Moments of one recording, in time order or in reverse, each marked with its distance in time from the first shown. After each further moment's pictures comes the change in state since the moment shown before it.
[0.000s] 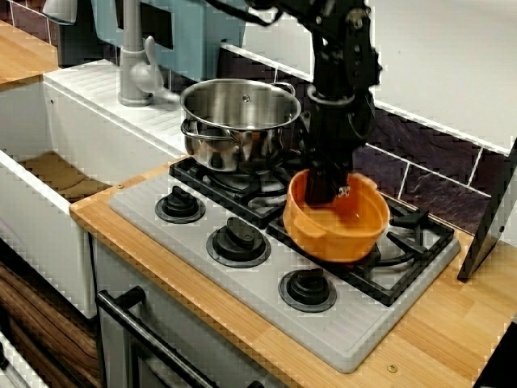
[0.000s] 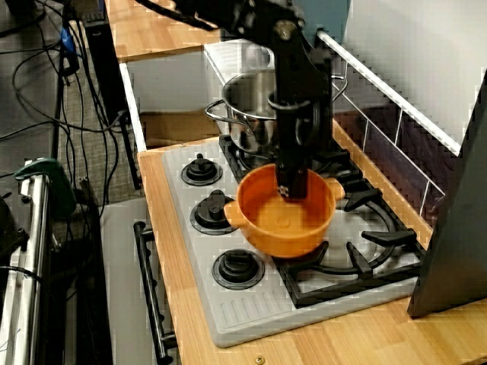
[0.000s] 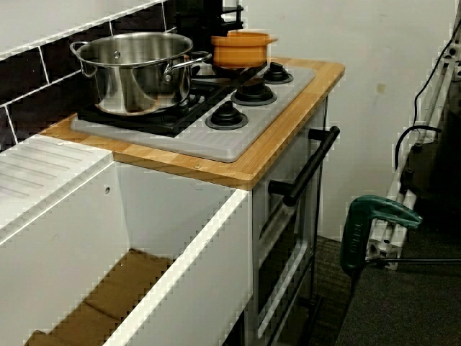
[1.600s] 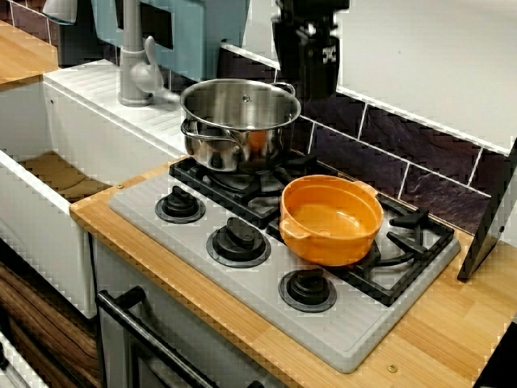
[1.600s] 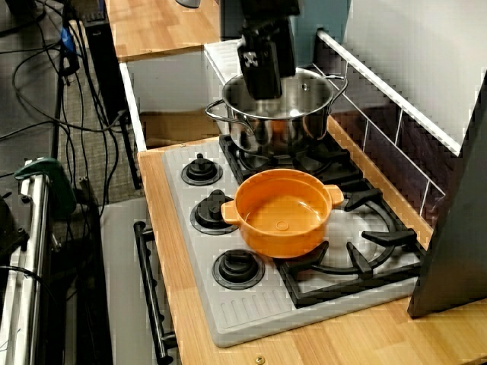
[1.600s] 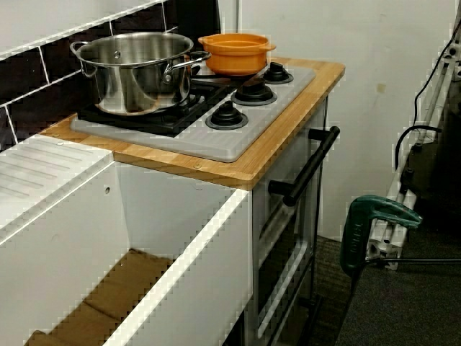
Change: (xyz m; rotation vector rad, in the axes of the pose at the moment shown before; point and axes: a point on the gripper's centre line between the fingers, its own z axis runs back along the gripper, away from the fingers) arm -0.015 0.014 0.120 -0.105 -0.164 0.015
